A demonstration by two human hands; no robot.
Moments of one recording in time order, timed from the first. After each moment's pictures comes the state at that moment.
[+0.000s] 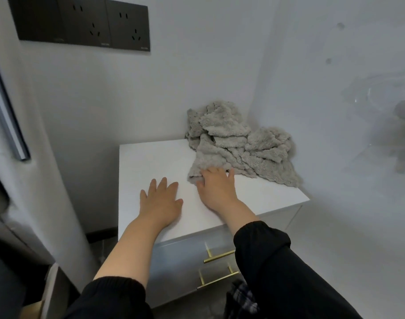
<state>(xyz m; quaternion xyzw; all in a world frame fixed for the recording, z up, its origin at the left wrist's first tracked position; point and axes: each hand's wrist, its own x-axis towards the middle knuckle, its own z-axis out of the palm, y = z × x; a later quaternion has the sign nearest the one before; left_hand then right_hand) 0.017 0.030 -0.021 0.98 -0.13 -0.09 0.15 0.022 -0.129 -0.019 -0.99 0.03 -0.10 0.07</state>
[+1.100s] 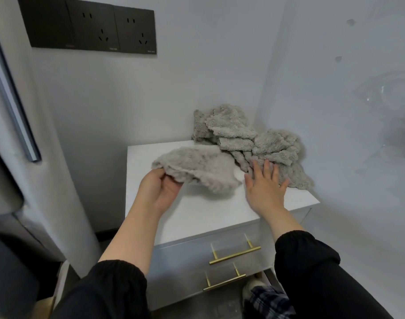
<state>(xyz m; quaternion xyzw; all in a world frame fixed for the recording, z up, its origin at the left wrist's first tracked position) 0.024 0.030 0.023 0.27 0.02 -0.15 0.95 0.002 -0.217 -0.030 -0.97 0.19 -0.10 0.09</state>
